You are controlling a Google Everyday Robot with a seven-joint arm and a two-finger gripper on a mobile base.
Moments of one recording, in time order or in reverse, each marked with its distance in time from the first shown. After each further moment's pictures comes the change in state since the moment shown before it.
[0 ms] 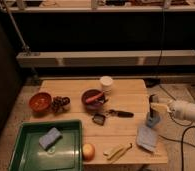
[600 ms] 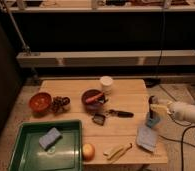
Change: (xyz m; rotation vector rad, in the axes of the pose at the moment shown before) arm -0.009 0.002 0.005 0.018 0.006 -0.021
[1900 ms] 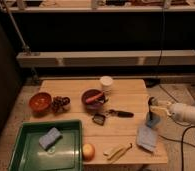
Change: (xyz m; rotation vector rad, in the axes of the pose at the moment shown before) arm -0.011 0.004 0.002 0.035 0.002 -0.037
